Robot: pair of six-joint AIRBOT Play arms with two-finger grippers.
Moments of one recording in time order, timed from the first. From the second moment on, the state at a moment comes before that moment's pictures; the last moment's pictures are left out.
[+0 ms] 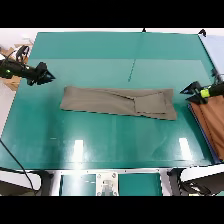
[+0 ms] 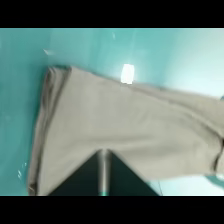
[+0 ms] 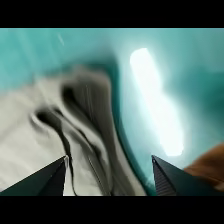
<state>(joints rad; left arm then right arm) 0.24 -1.63 1.55 0.89 -1.30 -1.44 -0.57 -1.70 1.36 -0.96 1.31 1.30</state>
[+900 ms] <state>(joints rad) -0.21 -1.67 1.55 0.80 -1.06 -1.30 -0.43 -1.88 1.46 -0.80 1.43 1.08</state>
